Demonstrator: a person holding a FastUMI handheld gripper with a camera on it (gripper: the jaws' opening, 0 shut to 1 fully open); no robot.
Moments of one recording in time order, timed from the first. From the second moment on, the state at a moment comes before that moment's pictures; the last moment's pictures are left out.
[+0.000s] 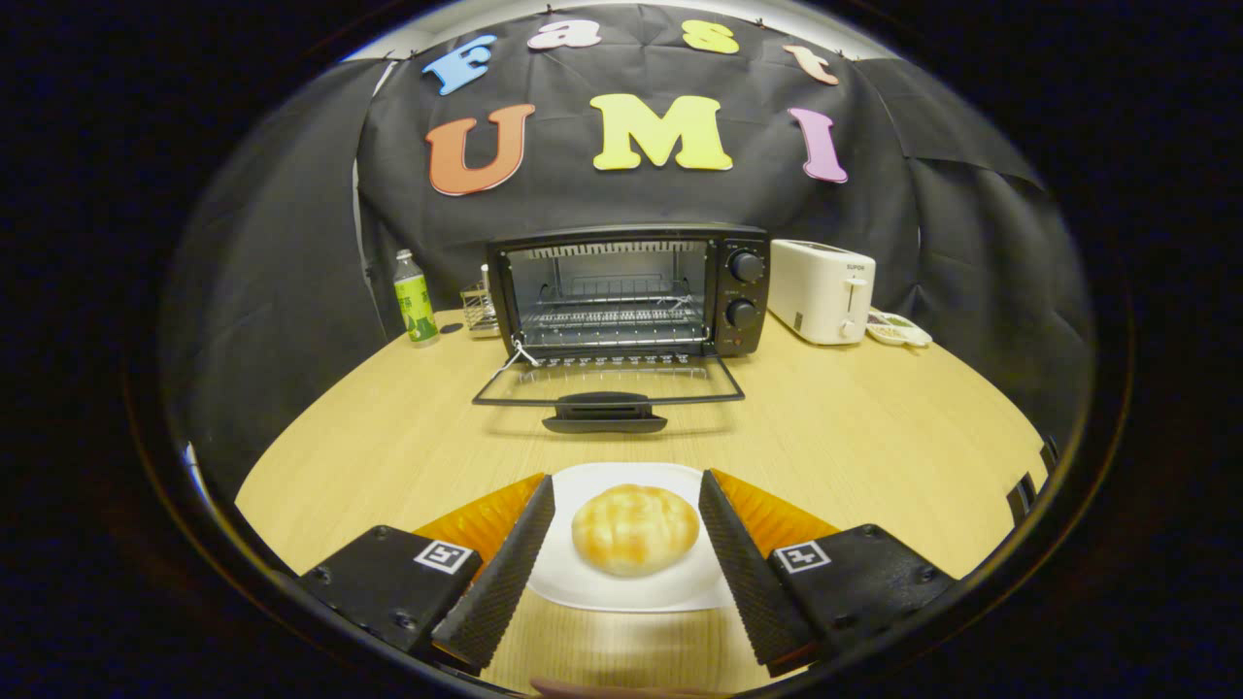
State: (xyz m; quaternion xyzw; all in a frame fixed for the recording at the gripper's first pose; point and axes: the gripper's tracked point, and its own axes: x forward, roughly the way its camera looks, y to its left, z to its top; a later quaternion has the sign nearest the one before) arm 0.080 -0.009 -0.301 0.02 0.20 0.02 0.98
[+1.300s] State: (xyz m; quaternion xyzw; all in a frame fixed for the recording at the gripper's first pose) arm 0.087 0.003 -0.296 0.16 0.21 0.06 0.96
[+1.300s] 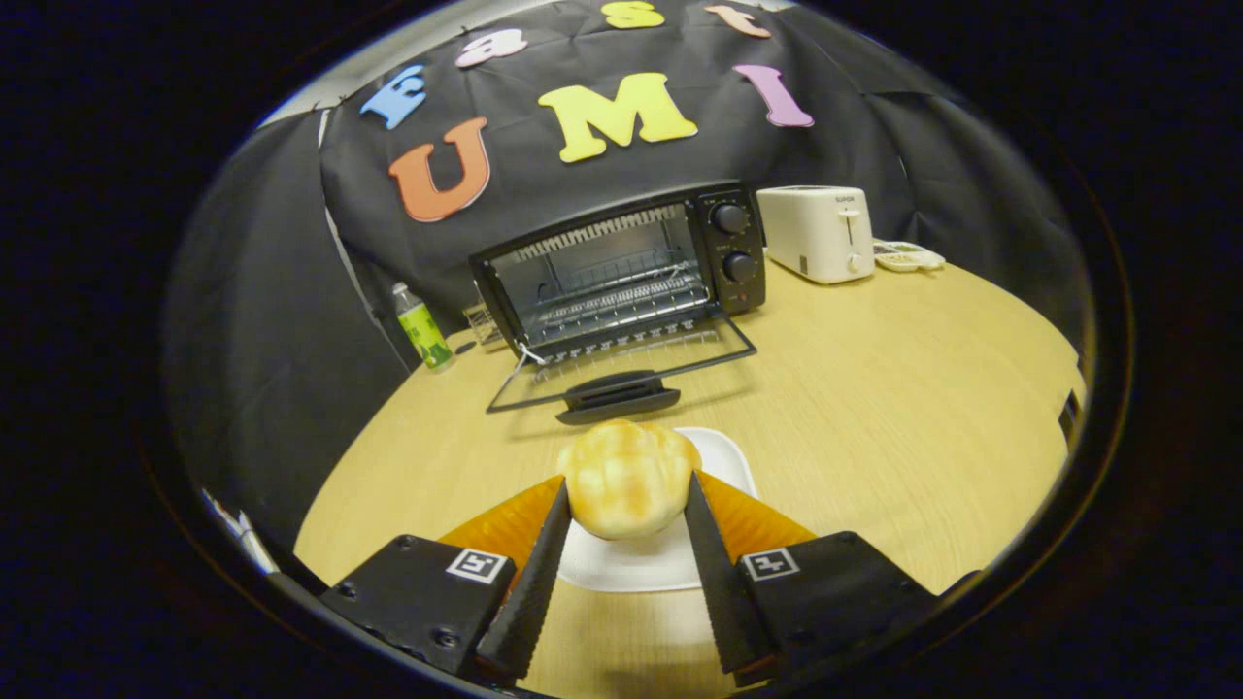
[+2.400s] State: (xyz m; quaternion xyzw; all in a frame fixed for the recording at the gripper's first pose) arm 0.313 0.014 -0.221 0.39 0.15 0.05 0.91
